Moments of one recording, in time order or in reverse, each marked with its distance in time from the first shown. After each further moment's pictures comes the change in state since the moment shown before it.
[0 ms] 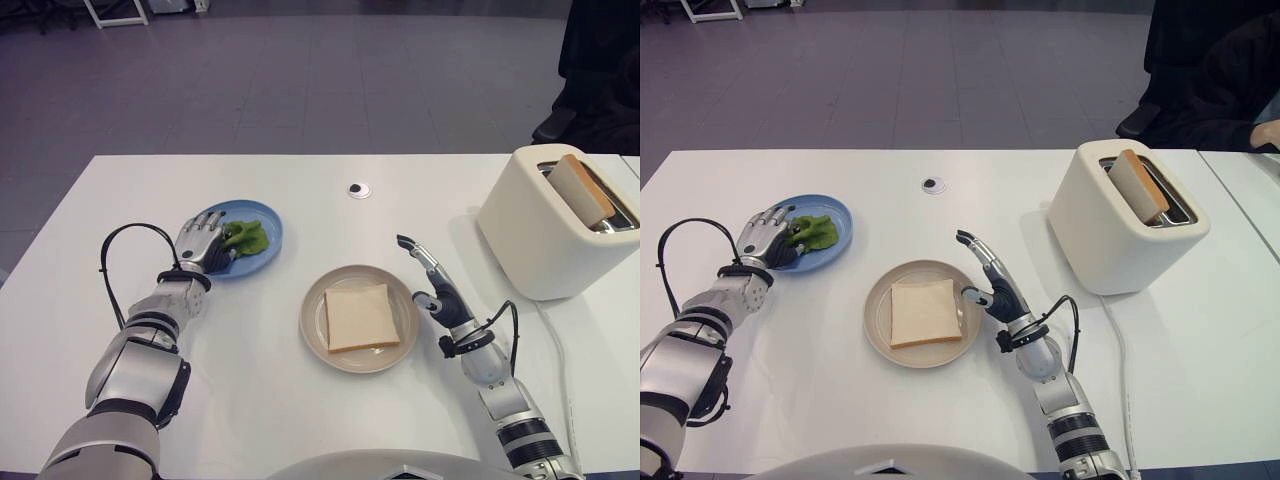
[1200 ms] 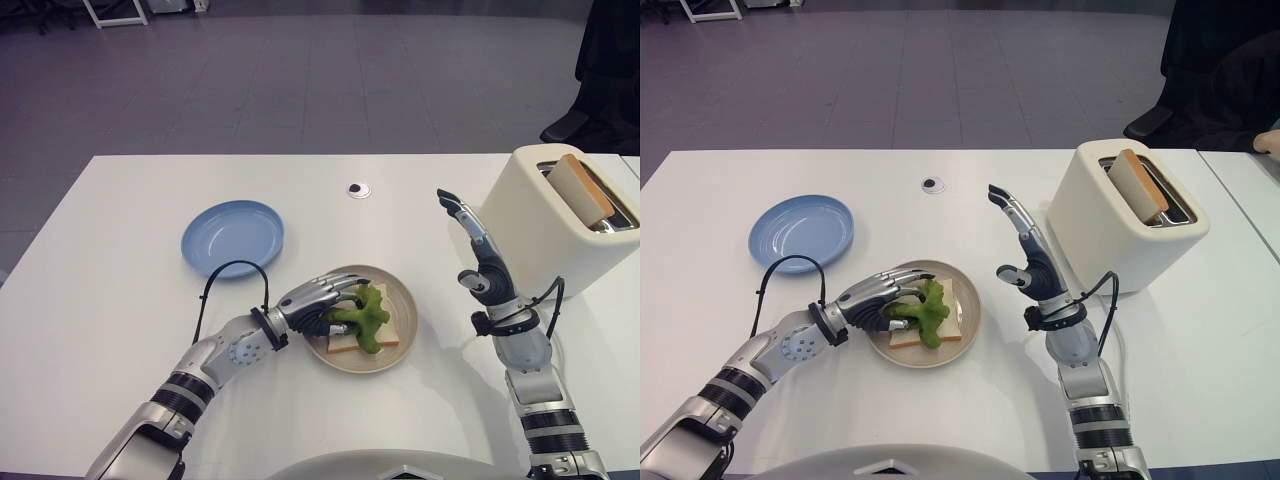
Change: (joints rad) left arm 0.467 -0.036 -0.065 -0.963 -0.293 -0.339 -0.549; right arm -0.033 -0.058 -0.139 -0.174 0.088 -0.029 0.054
